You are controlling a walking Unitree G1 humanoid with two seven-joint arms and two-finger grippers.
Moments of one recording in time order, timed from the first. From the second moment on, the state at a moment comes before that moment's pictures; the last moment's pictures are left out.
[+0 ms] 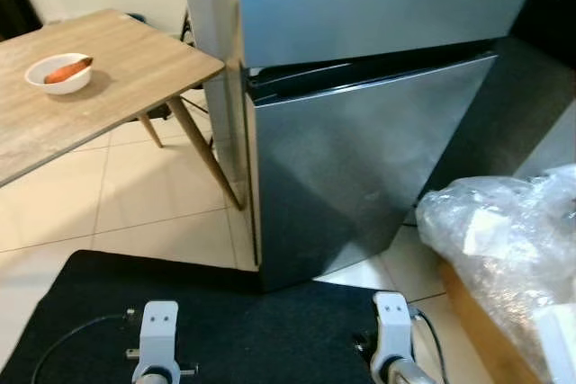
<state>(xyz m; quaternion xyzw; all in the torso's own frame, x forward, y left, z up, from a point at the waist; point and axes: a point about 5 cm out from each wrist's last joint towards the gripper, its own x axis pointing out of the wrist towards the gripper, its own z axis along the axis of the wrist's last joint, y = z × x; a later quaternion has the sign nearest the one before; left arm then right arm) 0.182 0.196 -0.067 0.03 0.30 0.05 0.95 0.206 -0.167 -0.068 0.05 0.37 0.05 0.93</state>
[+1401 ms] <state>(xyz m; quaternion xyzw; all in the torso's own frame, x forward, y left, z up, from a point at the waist) 0.192 0.192 -0.058 0.04 0.27 0.02 0.96 0.200 -0.179 -0.071 0.04 0.37 0.04 0.93</state>
